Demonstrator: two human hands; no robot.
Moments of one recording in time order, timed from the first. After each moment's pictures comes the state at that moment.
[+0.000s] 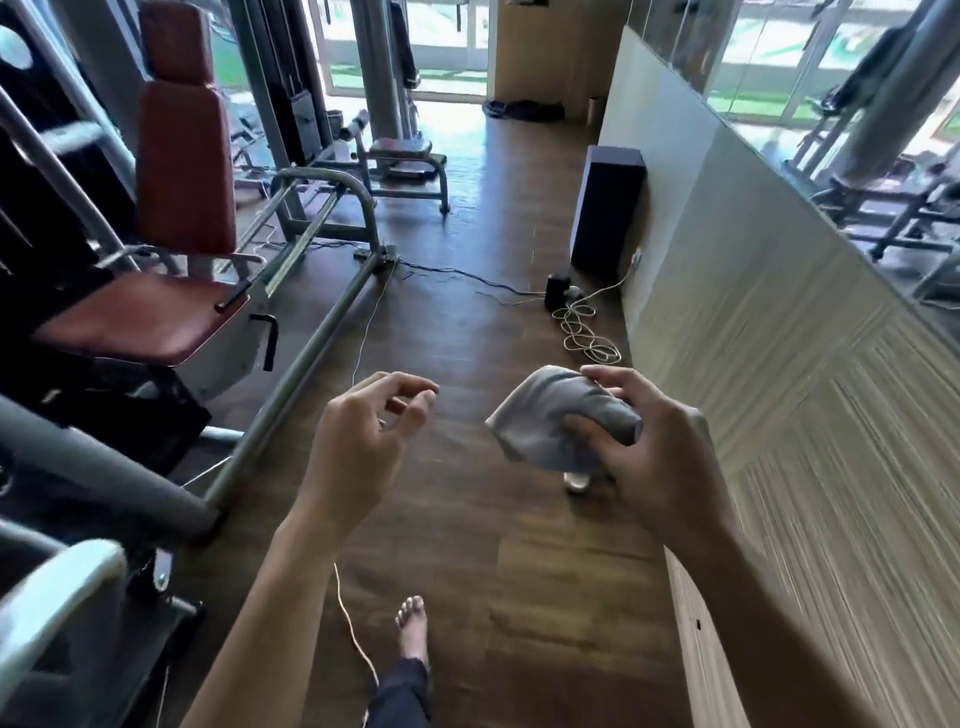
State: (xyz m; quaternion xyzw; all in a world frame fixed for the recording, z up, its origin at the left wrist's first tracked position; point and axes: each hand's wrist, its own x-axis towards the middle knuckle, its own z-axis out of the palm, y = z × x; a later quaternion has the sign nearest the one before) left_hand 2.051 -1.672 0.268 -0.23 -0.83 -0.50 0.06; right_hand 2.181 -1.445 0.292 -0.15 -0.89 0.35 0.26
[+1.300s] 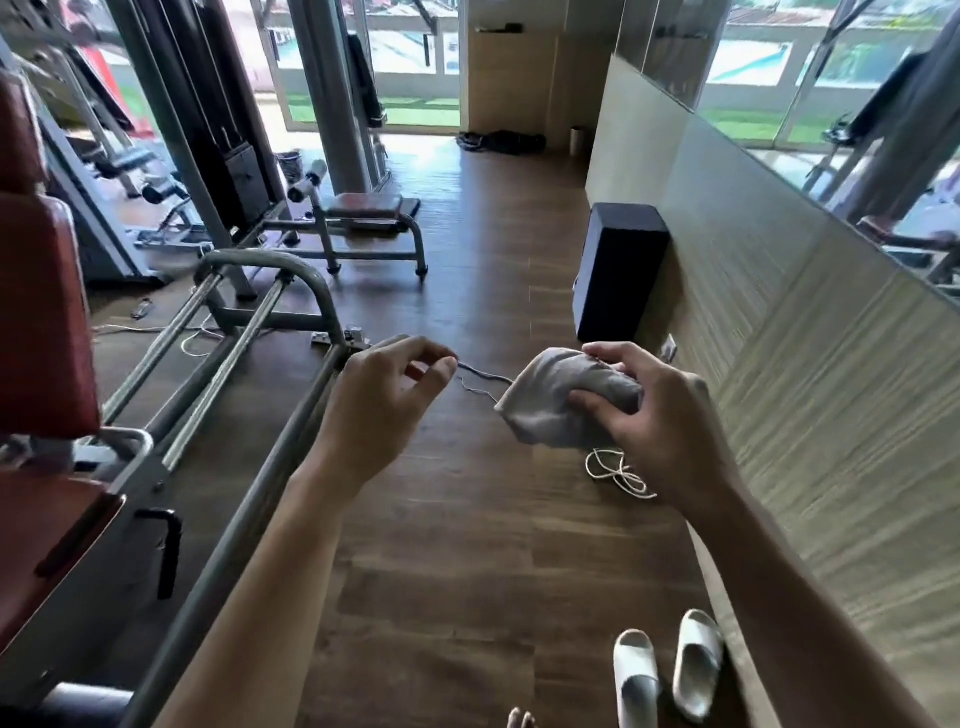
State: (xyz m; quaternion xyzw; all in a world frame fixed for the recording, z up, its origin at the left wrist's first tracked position) left_hand 1.386 -1.391 0.308 -0.32 -0.83 -0.45 0.08; right_hand 1.534 -1.175 0.316 -0.16 -0.90 0.30 0.27
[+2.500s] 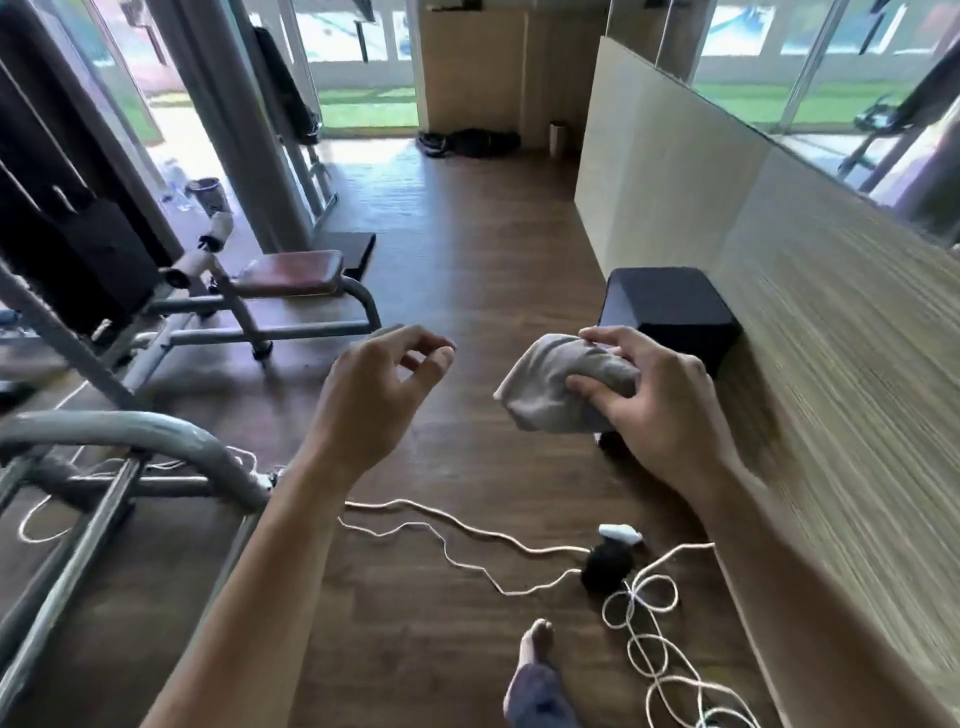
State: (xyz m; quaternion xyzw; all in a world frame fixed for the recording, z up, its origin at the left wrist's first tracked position) left_hand 0.660 -0.968 0.299 -0.34 -0.83 -0.44 0.05; right_hand 0.818 -0.763 0.303 -0.21 -0.90 0.30 0.26
